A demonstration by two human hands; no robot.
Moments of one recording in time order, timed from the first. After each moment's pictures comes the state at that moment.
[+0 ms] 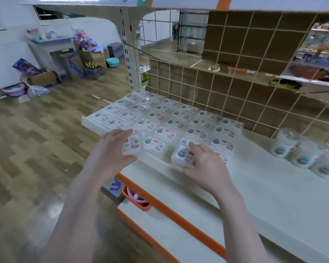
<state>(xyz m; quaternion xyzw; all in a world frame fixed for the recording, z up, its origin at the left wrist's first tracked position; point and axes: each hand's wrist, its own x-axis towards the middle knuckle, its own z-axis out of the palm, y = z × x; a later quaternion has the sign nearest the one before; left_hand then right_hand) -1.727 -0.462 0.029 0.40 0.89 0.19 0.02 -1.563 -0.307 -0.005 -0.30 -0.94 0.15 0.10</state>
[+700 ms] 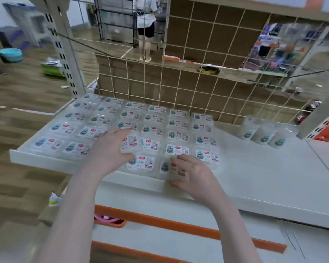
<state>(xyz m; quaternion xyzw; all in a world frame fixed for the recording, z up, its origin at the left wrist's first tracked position) -1.833 -0.378 0.001 0.58 0.78 0.21 0.13 -1.604 -0.327 -0.034 -0.40 -0.89 0.16 0.15</state>
